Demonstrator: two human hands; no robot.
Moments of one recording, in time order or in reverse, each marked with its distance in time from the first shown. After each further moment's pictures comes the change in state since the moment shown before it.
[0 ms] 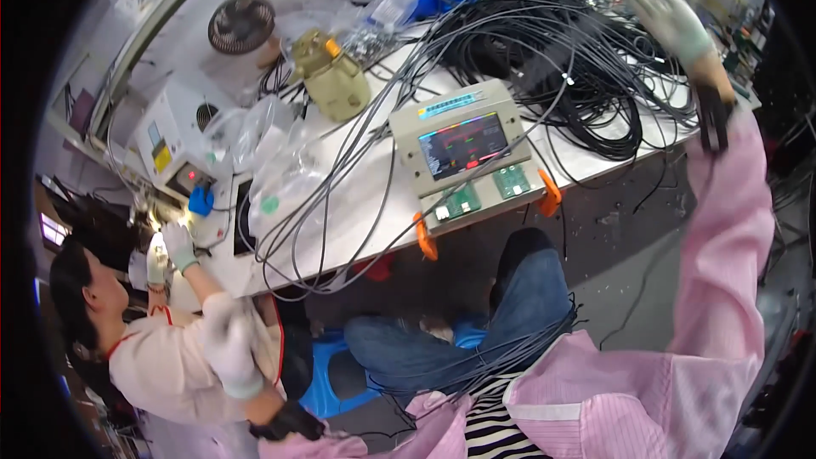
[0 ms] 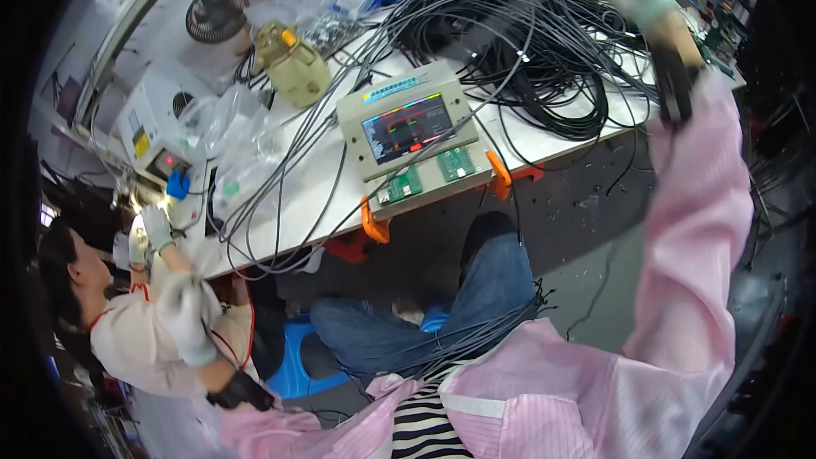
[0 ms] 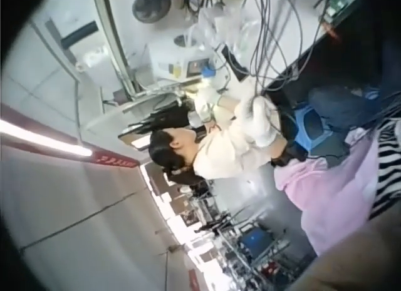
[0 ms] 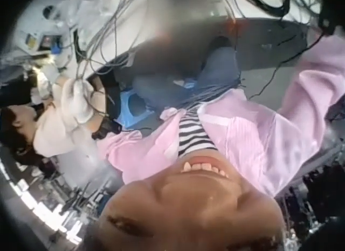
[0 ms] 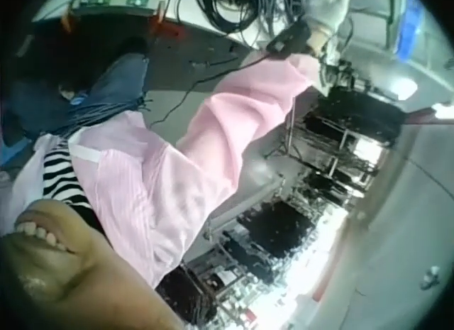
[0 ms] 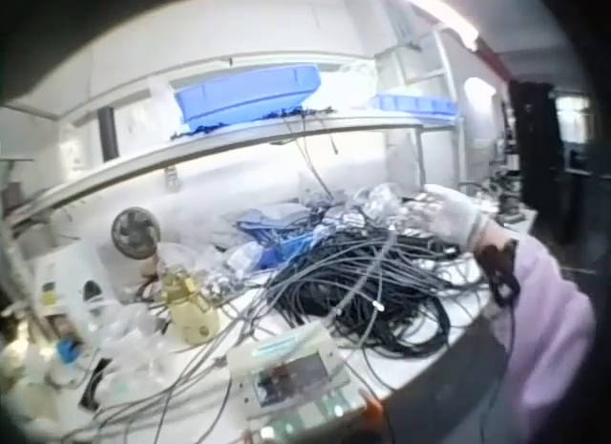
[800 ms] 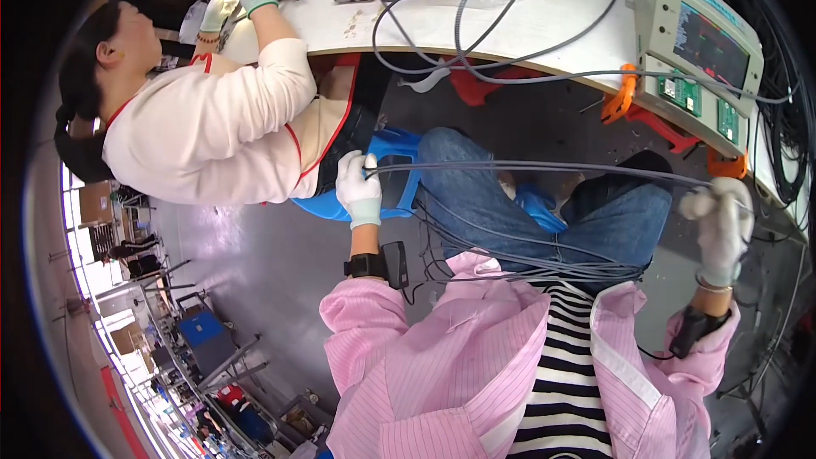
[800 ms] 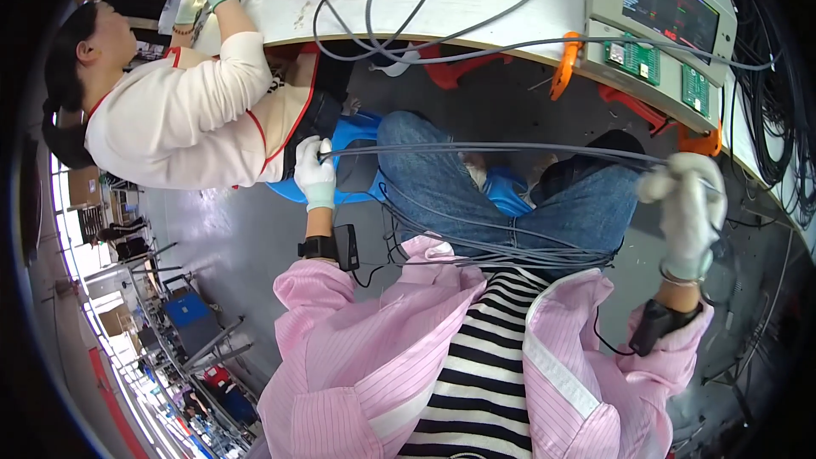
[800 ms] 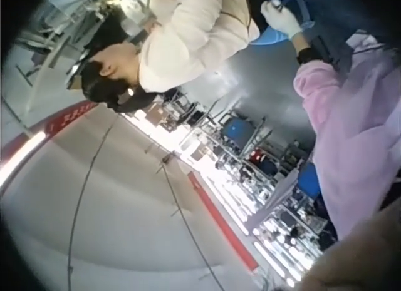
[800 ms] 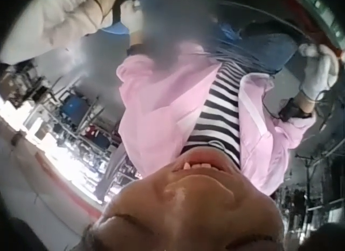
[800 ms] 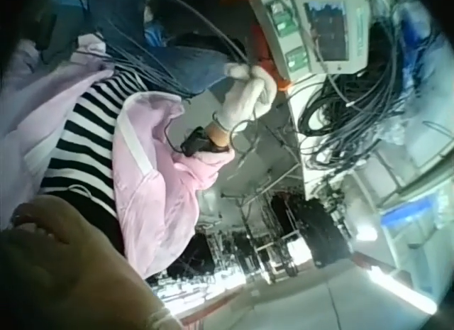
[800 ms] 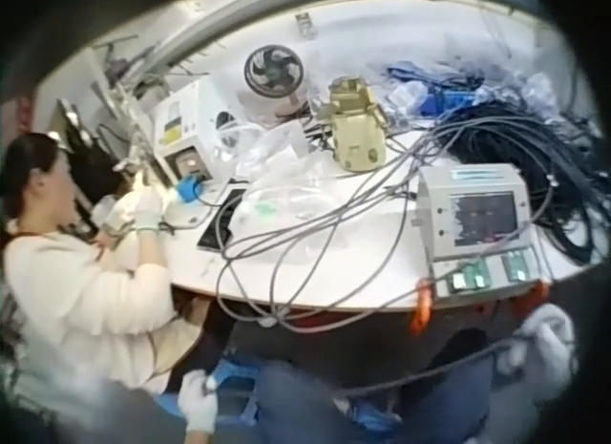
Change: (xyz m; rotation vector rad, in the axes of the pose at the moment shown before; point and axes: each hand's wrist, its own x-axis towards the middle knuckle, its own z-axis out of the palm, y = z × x) left_hand -0.145 -0.239 -0.074 1.191 0.458 -0.096; right_hand -0.238 0.265 0.098 -0.372 -0.215 0.217
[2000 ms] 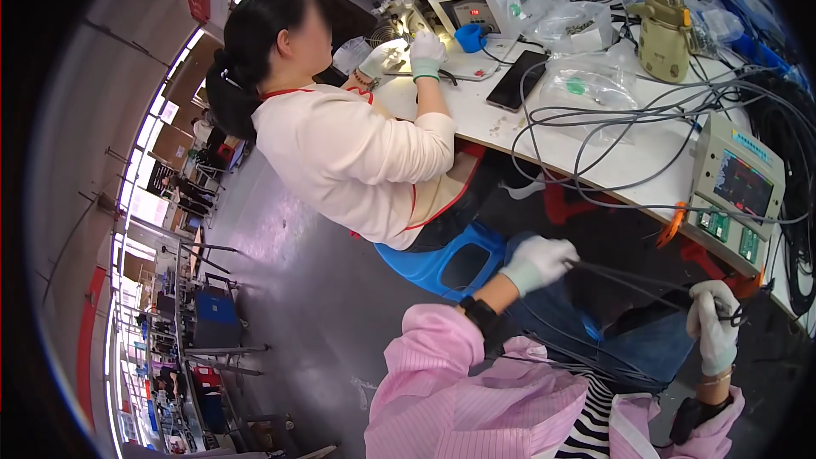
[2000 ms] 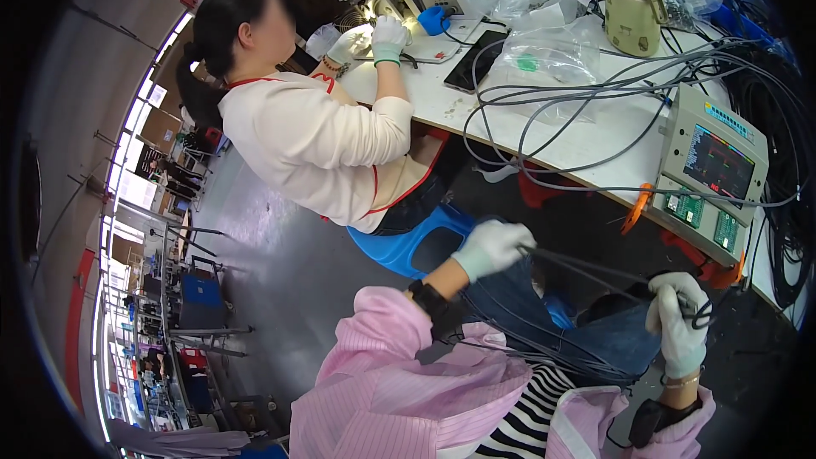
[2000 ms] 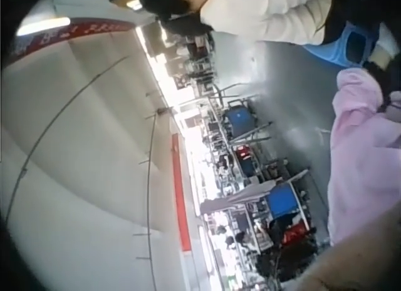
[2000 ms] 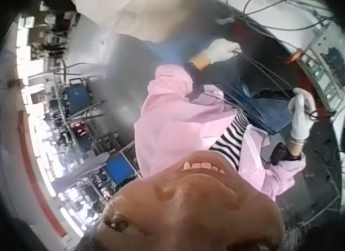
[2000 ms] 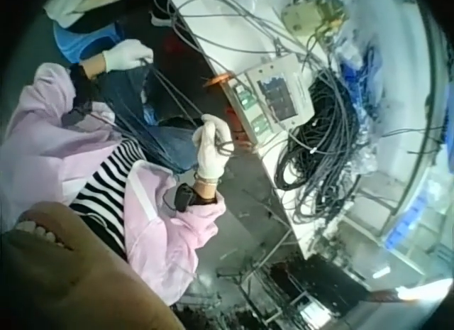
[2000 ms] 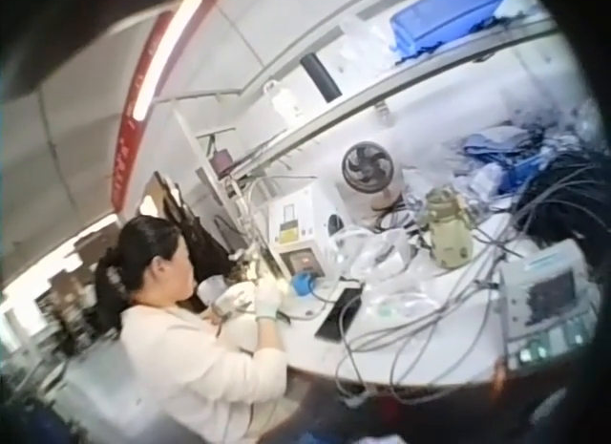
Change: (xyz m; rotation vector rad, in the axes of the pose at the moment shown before) left_hand 0.018 0.160 -0.011 -0.346 -0.677 0.510; right_hand 0.009 -0.029 0.062 -0.294 -0.123 0.185
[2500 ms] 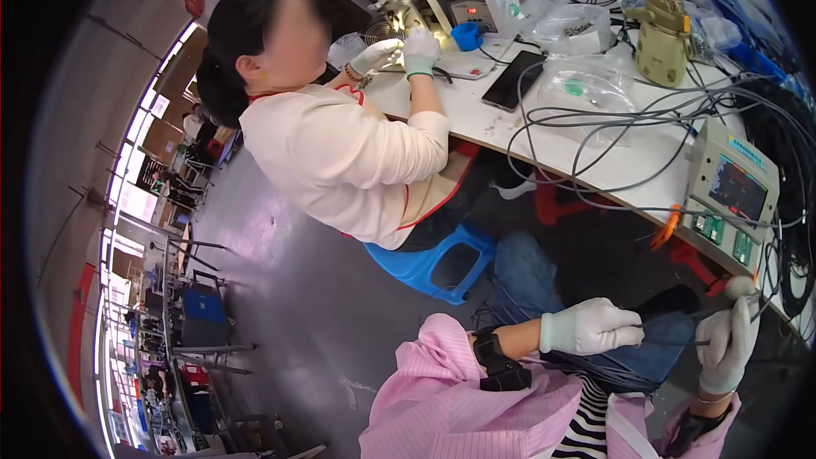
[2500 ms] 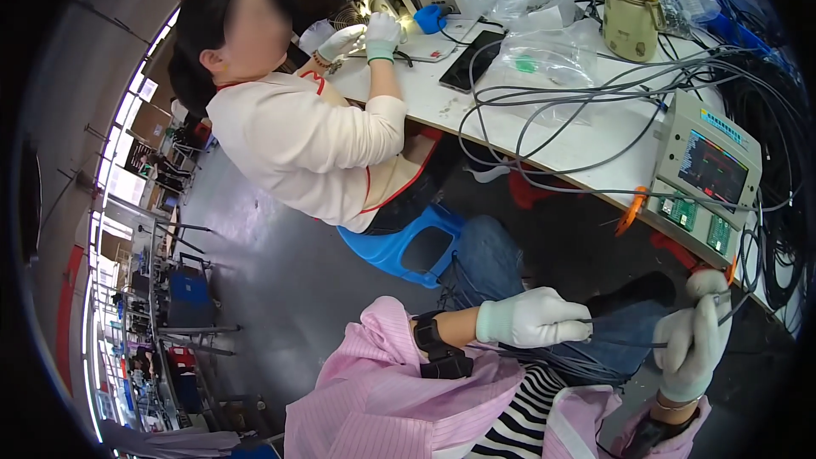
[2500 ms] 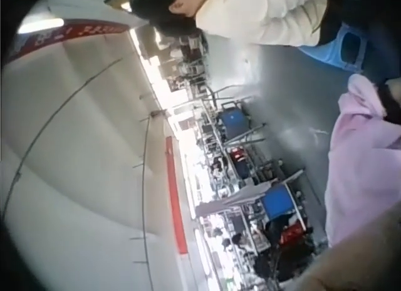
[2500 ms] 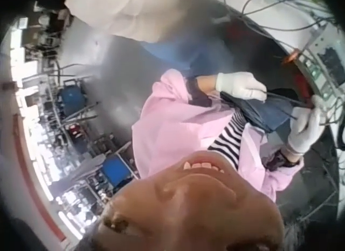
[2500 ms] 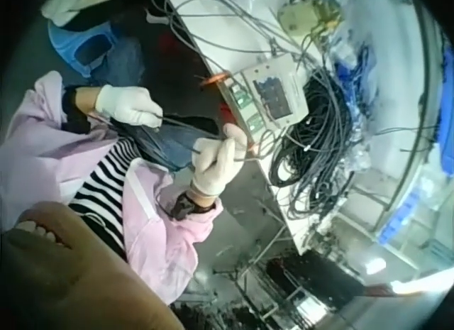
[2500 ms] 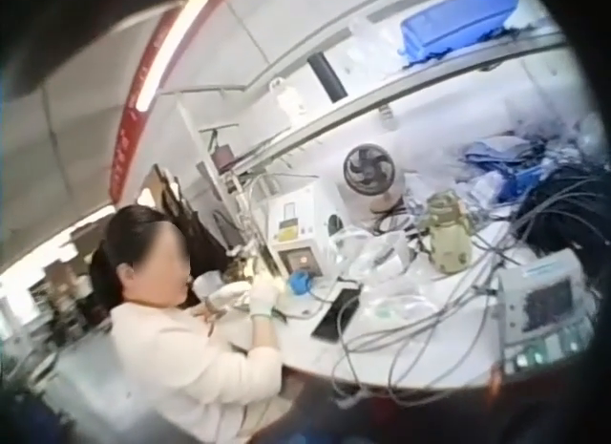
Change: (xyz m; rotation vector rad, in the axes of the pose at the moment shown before) left_hand -0.004 0.129 -0.019 -0.851 -0.191 0.358; right_hand -0.016 -0.032 0.008 0.497 0.075 -0.196
